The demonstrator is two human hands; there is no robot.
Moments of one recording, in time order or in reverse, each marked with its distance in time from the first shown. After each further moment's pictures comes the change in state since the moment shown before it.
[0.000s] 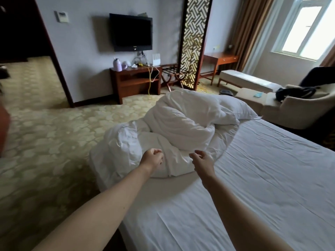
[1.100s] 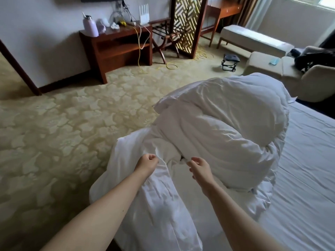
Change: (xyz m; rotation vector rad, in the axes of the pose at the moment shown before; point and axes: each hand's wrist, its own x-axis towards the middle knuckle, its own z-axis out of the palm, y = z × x) left_hand 0.495 -0.022 -0.181 0.195 -0.156 -0.208; right_hand 0.343 -0.044 0.343 -0.094 0.044 0.316
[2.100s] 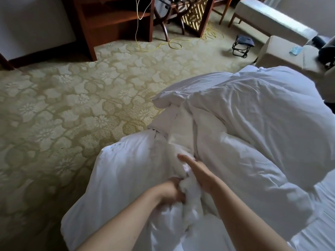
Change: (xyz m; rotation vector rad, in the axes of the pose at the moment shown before) left_hand 0.146 0.036 0.060 0.287 -0.708 0.124; right_hand 0.210 -0.049 0.053 -0.010 -0.266 0.214
